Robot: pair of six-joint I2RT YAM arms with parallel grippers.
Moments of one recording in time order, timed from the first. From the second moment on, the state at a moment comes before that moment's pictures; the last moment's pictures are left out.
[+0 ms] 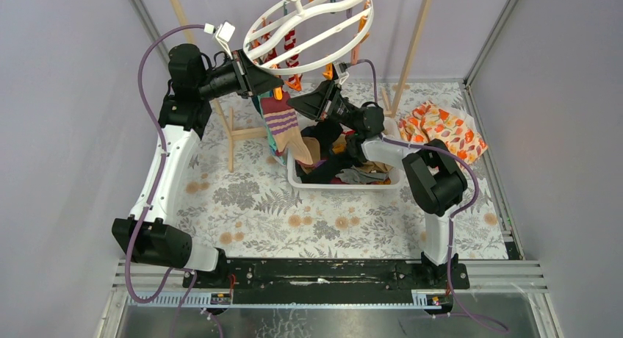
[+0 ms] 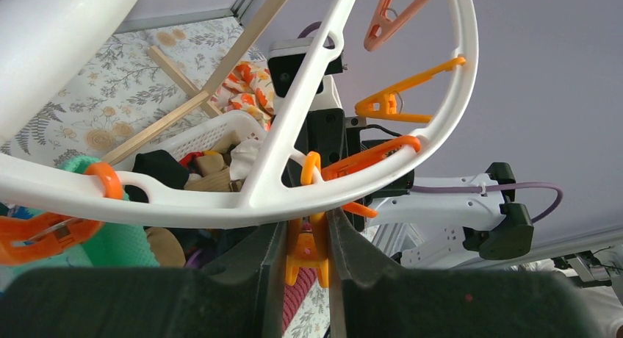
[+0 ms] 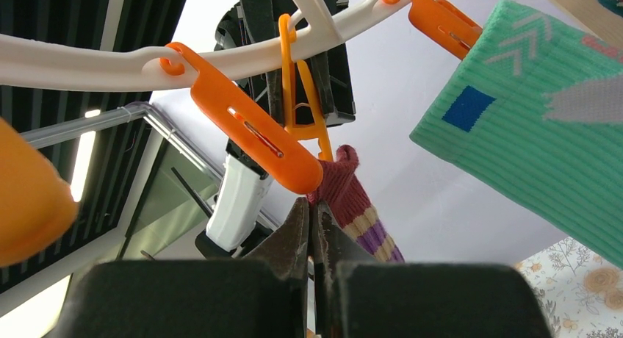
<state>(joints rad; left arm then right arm) -0.09 1.41 1.56 -0.21 0.91 -0.64 0.59 1.99 1.29 1.47 -0.66 1.61</state>
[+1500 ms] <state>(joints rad) -0.09 1.41 1.54 -0.17 0.94 -0.66 0.59 1.99 1.28 1.48 -0.72 1.62</state>
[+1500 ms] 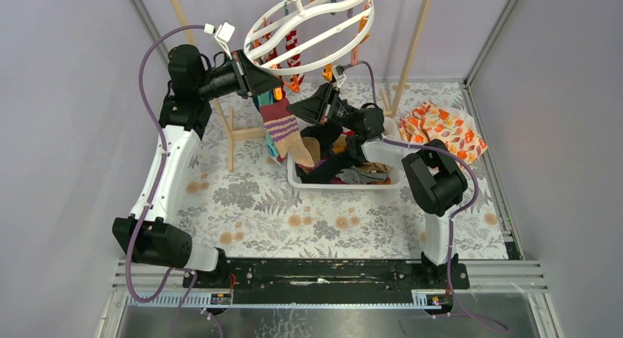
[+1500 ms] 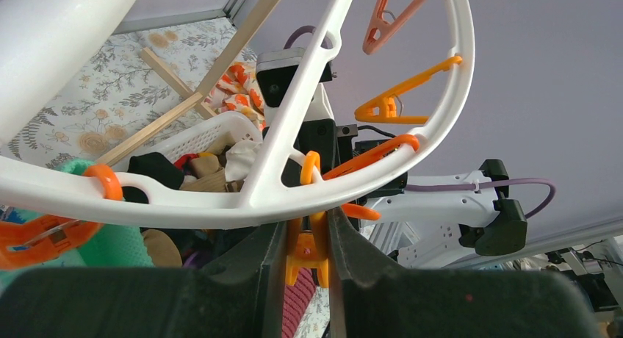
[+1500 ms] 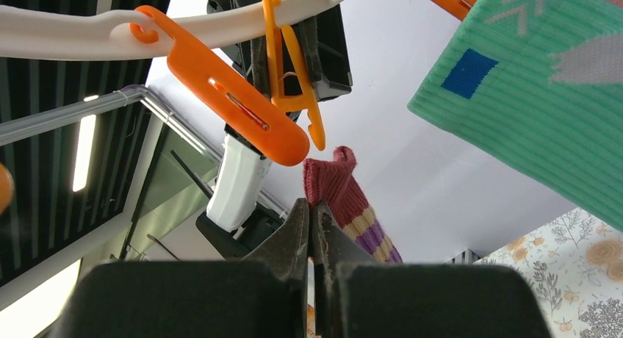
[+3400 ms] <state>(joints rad) -0.09 1.40 1.51 -0.13 0.97 -0.67 0.56 1.95 1.29 1.48 -0.63 1.61</state>
